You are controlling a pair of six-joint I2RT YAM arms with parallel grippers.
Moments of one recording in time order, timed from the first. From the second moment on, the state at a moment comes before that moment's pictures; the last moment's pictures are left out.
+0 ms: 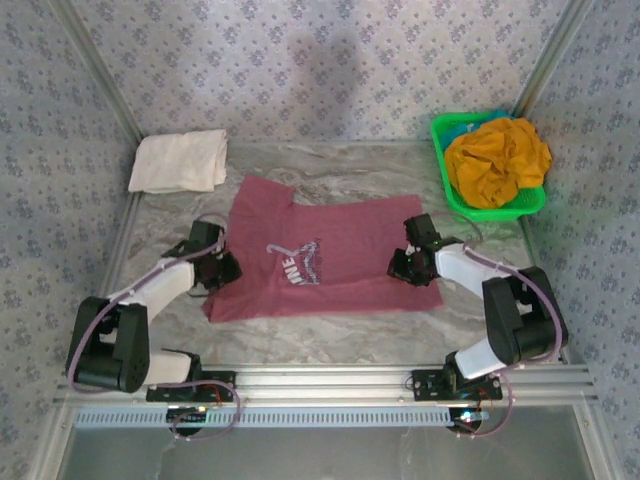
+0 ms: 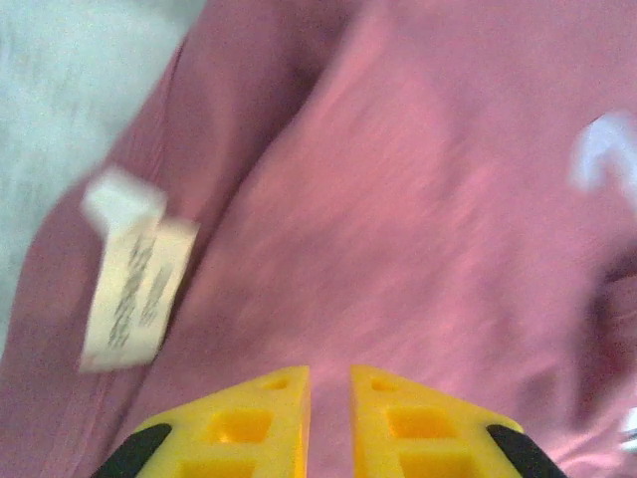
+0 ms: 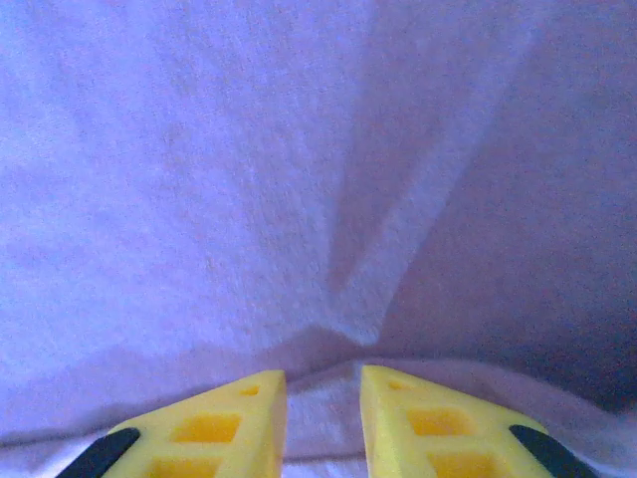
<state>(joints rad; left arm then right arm) -0.20 1.34 0.69 -0.47 0.14 -0.61 0.29 1.47 0.74 -0.46 -0.15 0.59</state>
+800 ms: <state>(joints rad) -0.17 2.46 2.28 -0.90 -0.06 -0.29 0.21 1.54 1.08 -0.33 -0.12 0.46</state>
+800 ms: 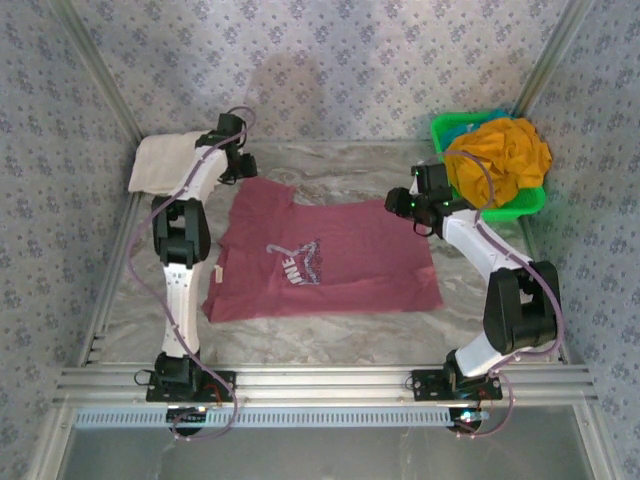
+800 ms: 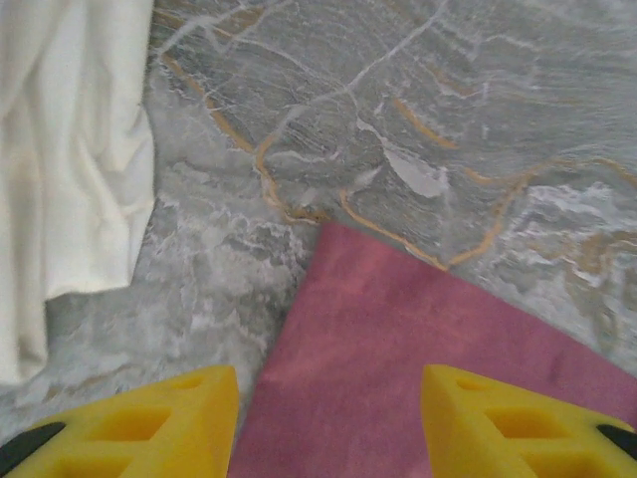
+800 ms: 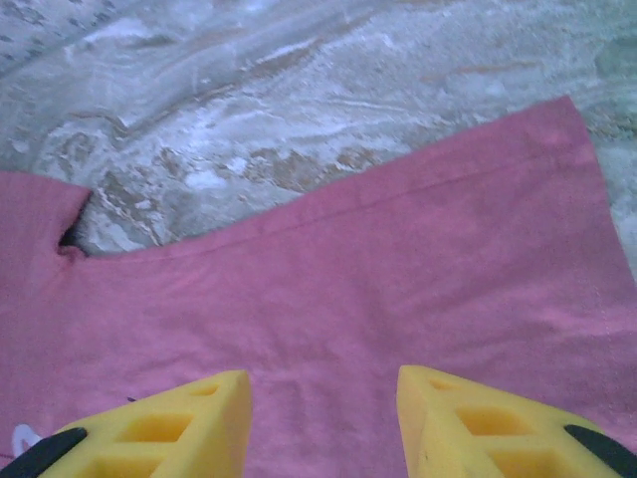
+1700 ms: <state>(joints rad) -0.15 2.72 2.64 -1.06 -0.01 -0.23 0.16 1.50 1.03 -0.33 -0.14 0.44</state>
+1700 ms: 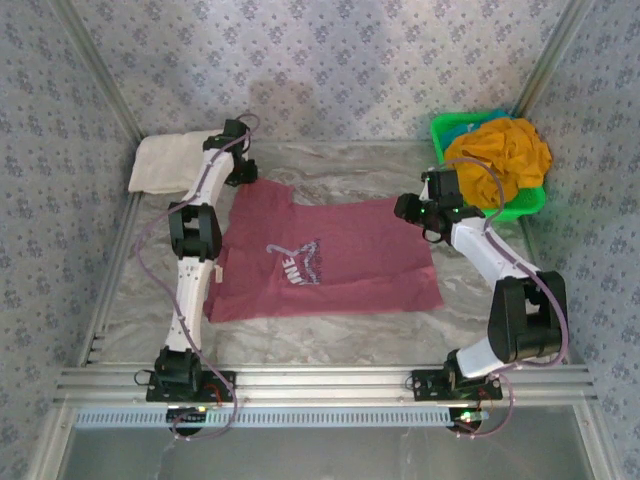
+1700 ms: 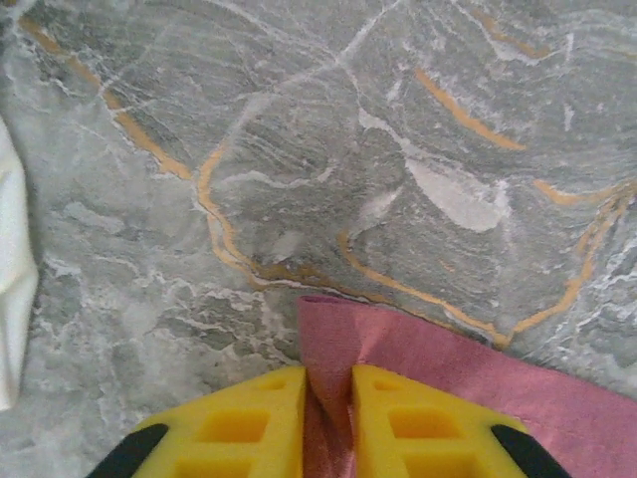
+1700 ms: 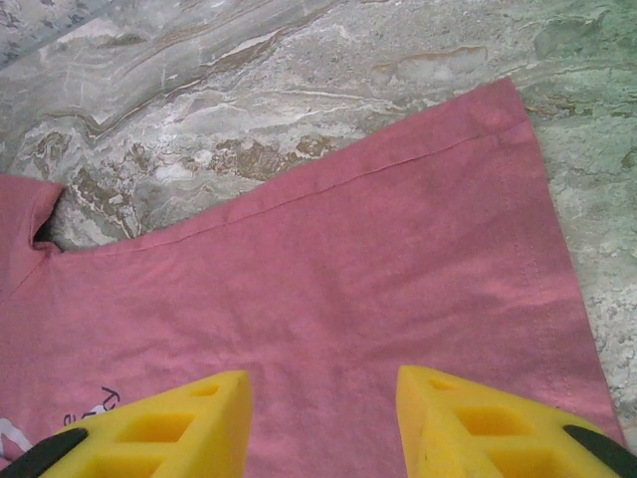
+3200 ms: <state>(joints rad) -0.33 1.57 1.04 -0.11 0.11 -0.10 0.09 2.40 2.03 -0.86 0.13 0.34</state>
